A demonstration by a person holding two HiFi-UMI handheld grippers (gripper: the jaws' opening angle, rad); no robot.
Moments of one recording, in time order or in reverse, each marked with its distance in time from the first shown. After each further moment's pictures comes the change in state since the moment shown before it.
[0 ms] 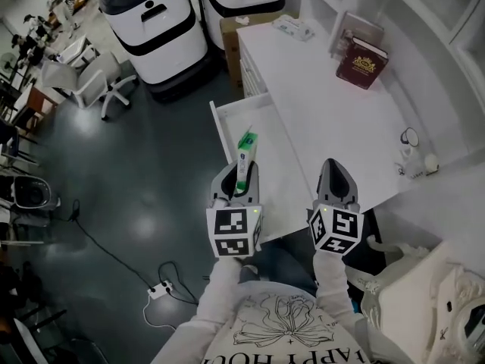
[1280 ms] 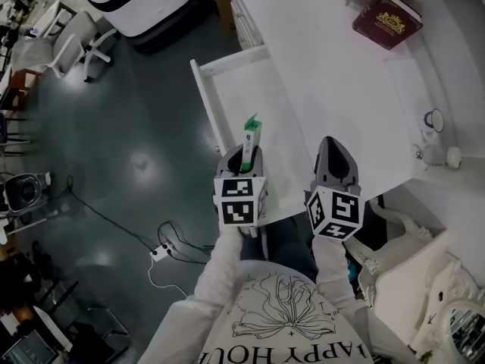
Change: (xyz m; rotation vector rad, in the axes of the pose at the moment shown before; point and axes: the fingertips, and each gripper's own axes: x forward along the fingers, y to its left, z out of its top) left arm 0.118 0.014 -0.140 -0.119 0.408 -0.028; right arm 0.090 -0.009 -0.083 0.036 0.210 0.023
